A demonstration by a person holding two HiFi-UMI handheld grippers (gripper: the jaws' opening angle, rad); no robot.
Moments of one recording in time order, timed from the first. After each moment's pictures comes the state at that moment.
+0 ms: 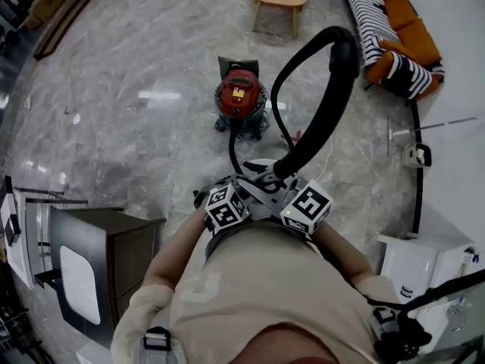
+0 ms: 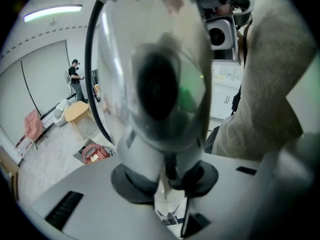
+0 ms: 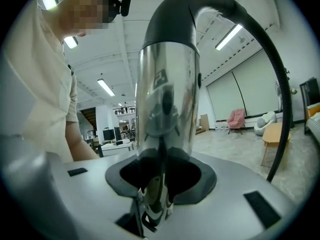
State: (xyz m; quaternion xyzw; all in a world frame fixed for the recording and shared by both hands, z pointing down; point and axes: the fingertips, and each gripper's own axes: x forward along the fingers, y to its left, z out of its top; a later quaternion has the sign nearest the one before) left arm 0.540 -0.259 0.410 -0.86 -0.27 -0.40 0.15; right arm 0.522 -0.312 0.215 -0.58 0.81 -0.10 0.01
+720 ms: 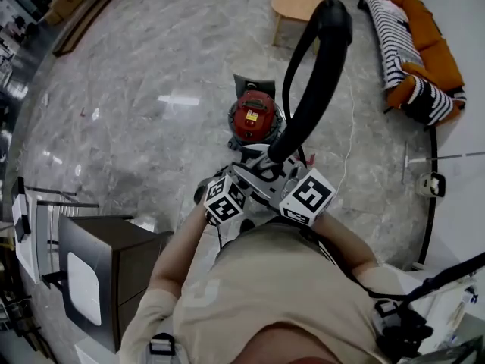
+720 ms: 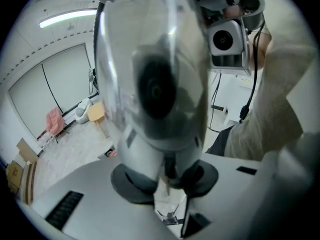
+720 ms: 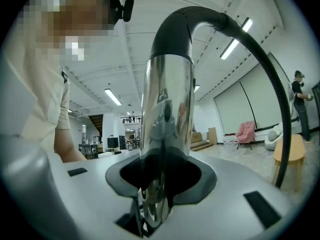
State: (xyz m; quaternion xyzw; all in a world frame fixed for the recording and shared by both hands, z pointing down) left arm 0.665 -0.372 0.363 -0.89 -0.16 -0.40 0.15; right arm 0.634 -0.406 0.163 -0.55 0.84 -0.04 0.05
